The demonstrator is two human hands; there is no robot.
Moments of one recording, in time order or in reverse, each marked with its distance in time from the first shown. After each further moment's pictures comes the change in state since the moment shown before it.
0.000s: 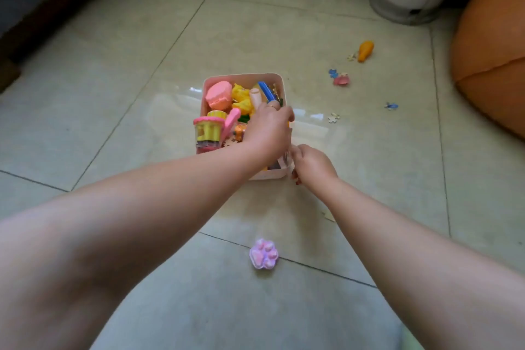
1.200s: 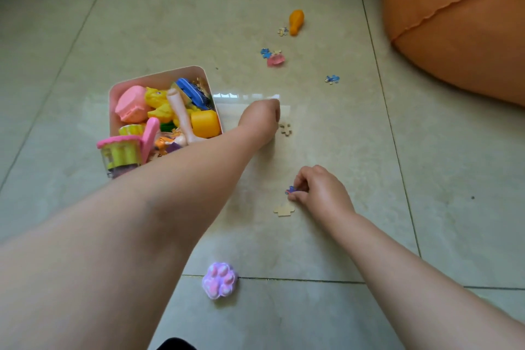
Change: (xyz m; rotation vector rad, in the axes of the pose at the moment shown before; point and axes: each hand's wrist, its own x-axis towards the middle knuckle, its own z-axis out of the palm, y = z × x) left_hand 0.090 0.066 0.107 -0.106 -0.298 0.014; right_hand -0.031 0.125 -0.035 -0.111 0.133 0.000
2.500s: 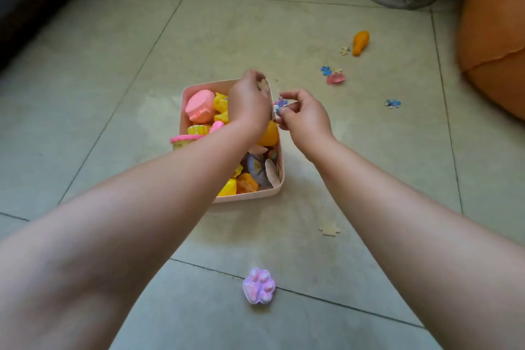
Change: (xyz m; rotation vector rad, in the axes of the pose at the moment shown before) left_hand -0.041 -0.060 -0.102 -0.401 0.564 -0.310; right_hand 0.096 -0.167 -0.011 0.708 0.076 -0.144
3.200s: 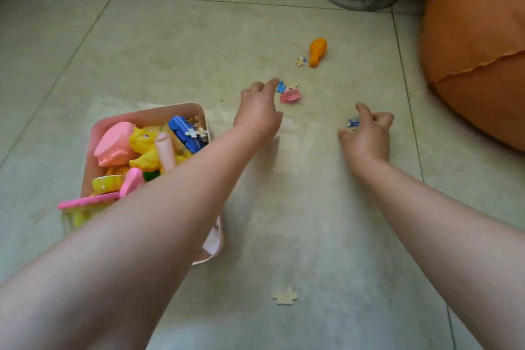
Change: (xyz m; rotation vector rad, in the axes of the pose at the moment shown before) left_hand 0.063 0.036 0.137 0.298 -0.380 0.240; right_hand 0.098 0.102 -0.164 -0.631 0.417 0.143
